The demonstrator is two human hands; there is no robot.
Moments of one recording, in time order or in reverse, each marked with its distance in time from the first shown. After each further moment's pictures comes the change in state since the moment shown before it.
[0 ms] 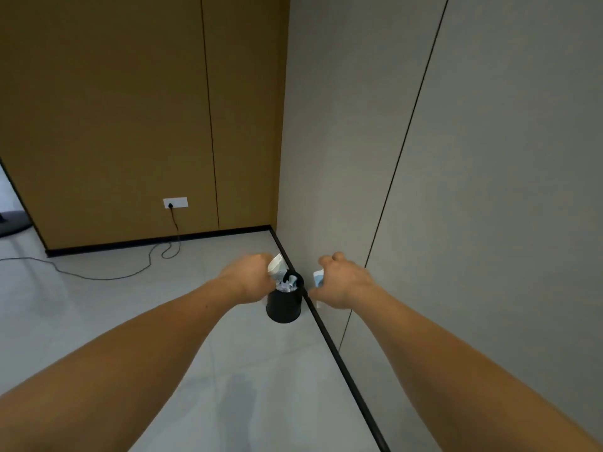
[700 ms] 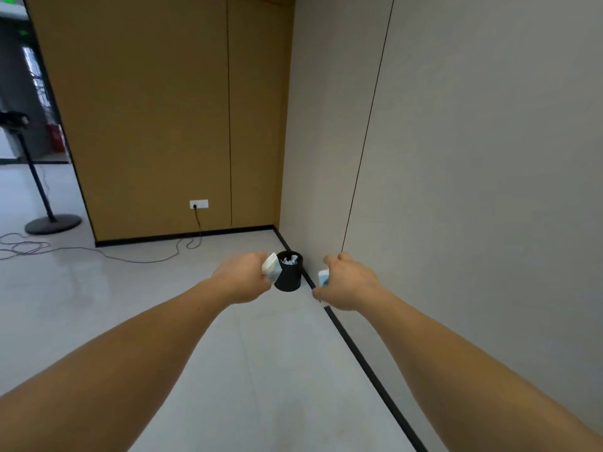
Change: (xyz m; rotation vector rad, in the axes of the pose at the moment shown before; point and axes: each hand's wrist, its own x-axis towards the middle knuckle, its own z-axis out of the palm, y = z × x) left_hand -0.527 0.061 -0.043 0.011 0.130 0.049; right_hand -0.524 -0.105 0.004 0.005 0.099 0.032
